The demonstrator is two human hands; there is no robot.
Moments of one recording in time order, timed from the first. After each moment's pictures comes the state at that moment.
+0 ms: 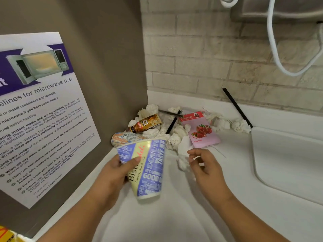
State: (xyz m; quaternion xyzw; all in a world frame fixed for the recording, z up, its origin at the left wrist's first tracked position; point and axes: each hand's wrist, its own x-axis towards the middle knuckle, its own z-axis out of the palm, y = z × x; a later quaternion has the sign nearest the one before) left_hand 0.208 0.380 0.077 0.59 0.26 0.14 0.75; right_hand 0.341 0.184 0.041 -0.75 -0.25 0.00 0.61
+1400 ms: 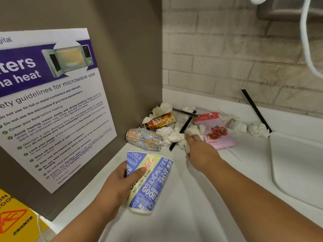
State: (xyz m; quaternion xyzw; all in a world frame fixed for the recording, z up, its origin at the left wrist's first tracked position) left_hand 0.173 0.377 0.068 0.62 0.33 0.13 0.70; right_hand 0.398 0.255 0.050 -0.93 -0.35 0.06 0.05
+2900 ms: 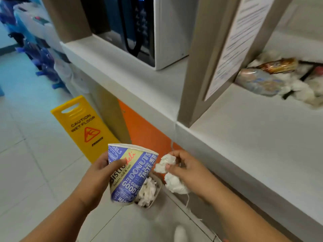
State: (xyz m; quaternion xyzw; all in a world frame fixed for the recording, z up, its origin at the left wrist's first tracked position) left_hand -0.187 0.503 -0.018 0.53 0.44 0.22 0.69; right_hand 0.008 0.370 -0.025 -0.70 -0.31 0.46 0.45
